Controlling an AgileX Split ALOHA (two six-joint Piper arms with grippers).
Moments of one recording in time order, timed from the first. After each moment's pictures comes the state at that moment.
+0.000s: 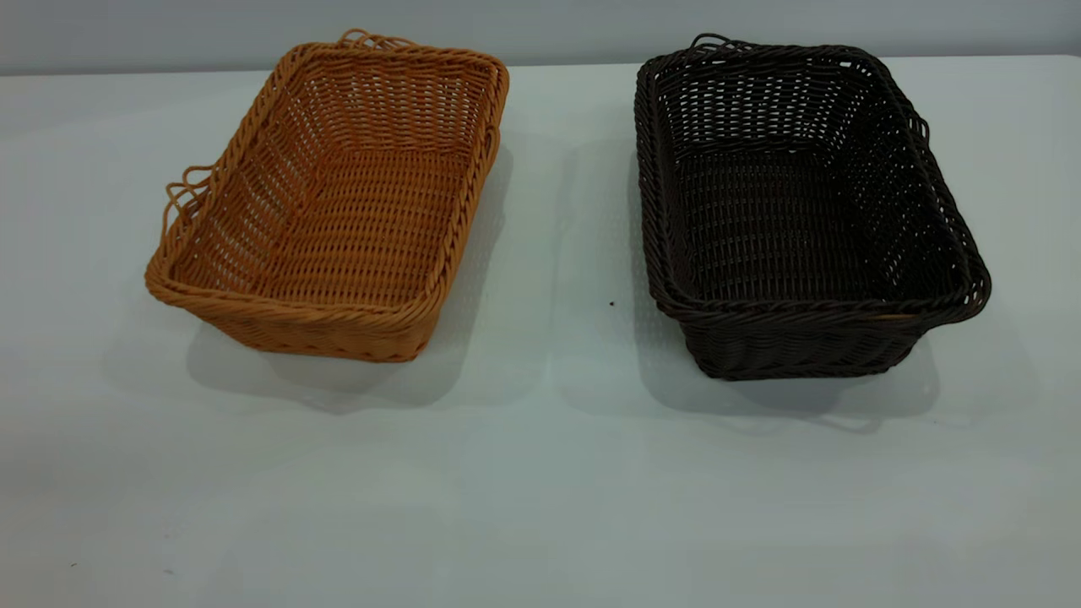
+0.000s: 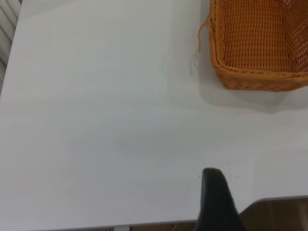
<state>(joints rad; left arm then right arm) -0.02 -0.02 -0.49 -0.02 1.11 0.04 0.00 -0.02 -0.47 0.00 1.11 0.03</state>
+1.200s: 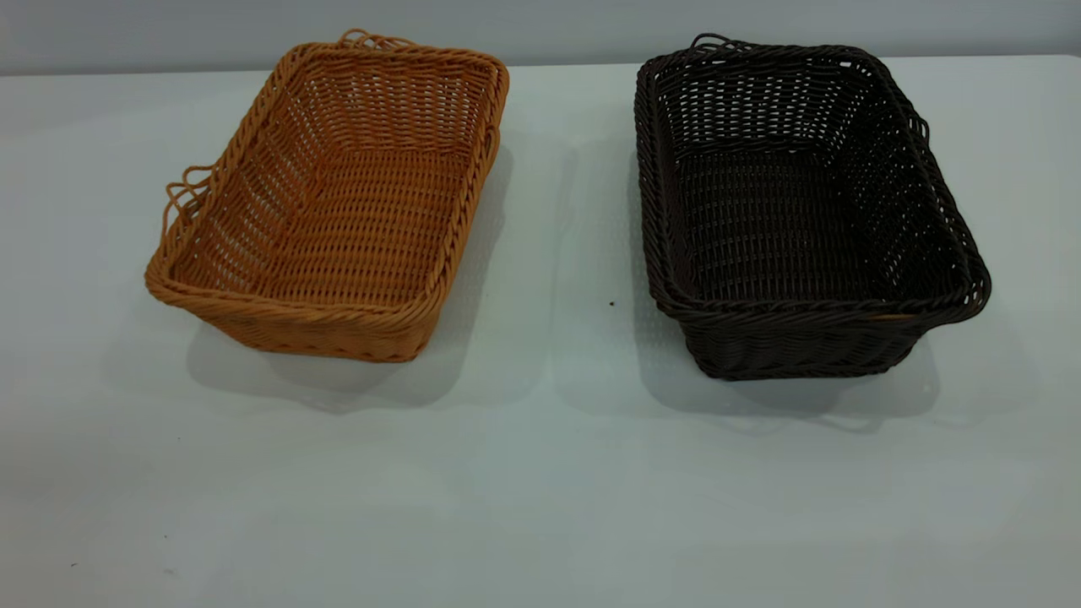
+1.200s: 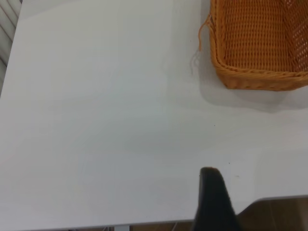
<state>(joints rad) -0.02 -0.02 -0.49 -0.02 1.11 0.04 0.00 -0.02 -0.47 0.00 1.11 0.03</state>
